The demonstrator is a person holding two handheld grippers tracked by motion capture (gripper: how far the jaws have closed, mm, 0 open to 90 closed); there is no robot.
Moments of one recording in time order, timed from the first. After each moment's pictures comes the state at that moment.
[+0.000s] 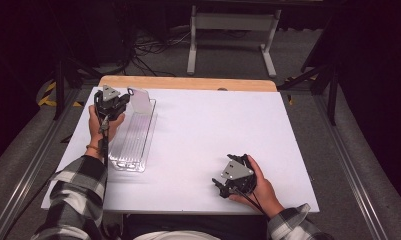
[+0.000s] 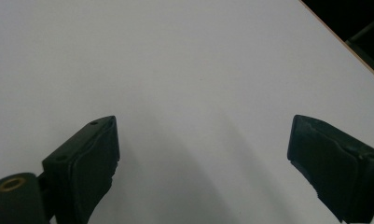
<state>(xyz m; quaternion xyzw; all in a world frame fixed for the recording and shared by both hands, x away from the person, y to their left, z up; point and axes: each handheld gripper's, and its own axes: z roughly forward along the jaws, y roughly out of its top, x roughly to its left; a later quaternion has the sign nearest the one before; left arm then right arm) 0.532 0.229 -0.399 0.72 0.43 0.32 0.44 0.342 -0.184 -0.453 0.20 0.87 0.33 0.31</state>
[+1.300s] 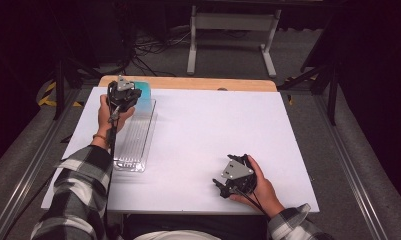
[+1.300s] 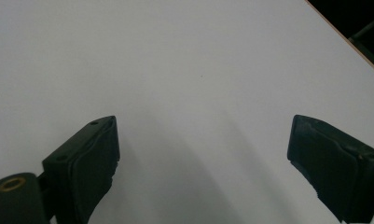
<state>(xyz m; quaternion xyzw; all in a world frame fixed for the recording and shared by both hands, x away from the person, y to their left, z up) 0.553 0.201 -0.384 0.77 0.39 0.31 0.40 0.342 -0.185 -0.453 0.20 0.87 0.33 0.31</state>
